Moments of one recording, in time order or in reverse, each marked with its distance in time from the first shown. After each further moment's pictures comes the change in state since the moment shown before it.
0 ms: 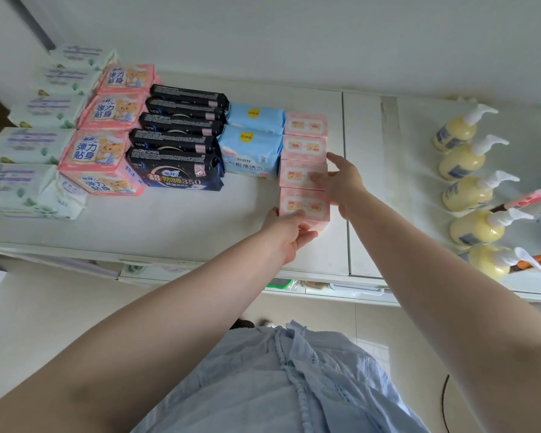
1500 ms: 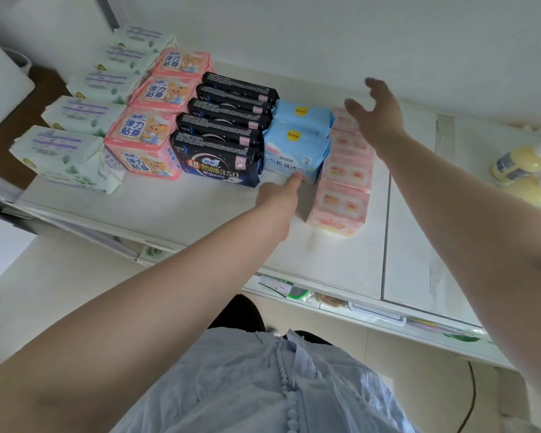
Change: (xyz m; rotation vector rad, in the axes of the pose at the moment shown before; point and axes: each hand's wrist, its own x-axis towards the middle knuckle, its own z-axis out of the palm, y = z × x) left_hand -0.008 0.064 -0.041 0.220 0.317 0.109; right_hand 0.072 -0.089 0.023 -0.297 0.116 -0.504
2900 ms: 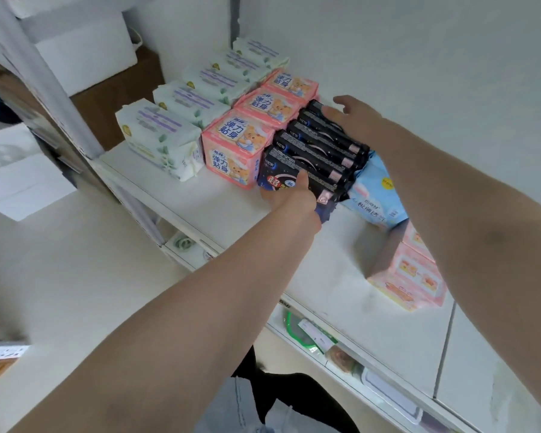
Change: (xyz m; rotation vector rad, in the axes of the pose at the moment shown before) left_hand 0.025 0.039 -0.089 -0.829 0.168 -0.110; right_hand 0.049 -0.127 0.160 -0.456 -0.531 -0.332
